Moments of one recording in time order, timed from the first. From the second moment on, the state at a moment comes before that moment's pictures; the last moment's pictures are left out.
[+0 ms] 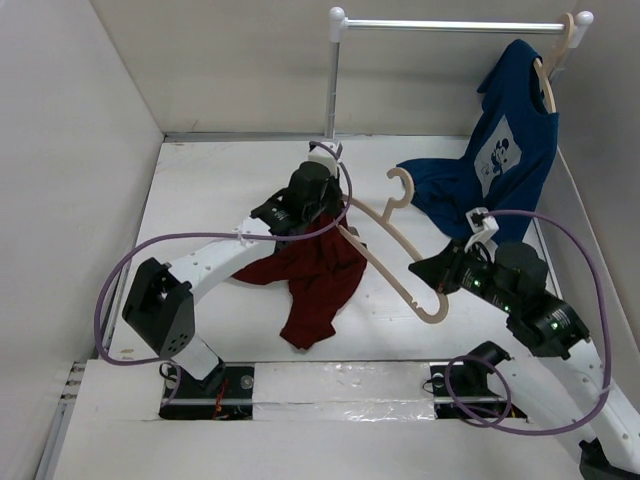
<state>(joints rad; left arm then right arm) -0.73 1.56 1.23 -0.07 -0.22 -0.35 0.54 0.52 0.83 -0.60 -0.19 0.60</state>
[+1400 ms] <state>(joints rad) -0.75 1.18 1.73 -0.40 -0.15 -0.39 0.99 0.41 0.78 -0.02 0.11 0.54</state>
